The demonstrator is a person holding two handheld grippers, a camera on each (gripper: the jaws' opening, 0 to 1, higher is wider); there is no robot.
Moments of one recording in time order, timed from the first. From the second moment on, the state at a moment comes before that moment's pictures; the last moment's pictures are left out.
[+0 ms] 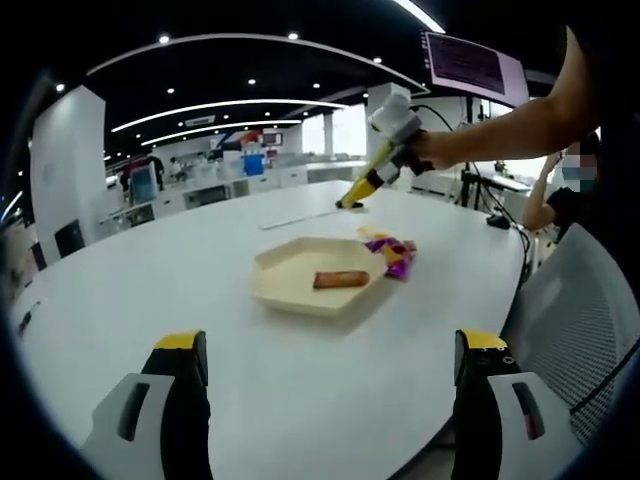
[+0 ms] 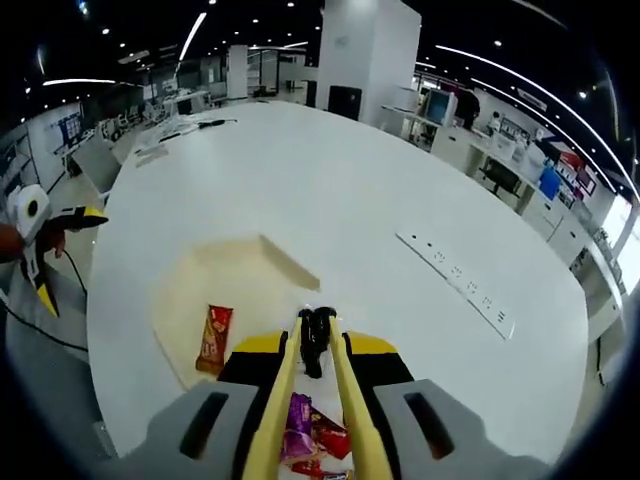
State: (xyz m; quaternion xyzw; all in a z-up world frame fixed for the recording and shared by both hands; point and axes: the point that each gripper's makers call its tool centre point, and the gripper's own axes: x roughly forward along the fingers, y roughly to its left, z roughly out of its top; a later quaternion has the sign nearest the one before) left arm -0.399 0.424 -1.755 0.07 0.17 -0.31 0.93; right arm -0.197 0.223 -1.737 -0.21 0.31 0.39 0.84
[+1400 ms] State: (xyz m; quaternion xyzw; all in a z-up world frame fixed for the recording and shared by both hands) left arm -0.398 0.427 -1.756 0.08 0.17 -0.31 0.93; right arm -0.206 0.246 -1.733 -0.22 0.30 0.43 0.82
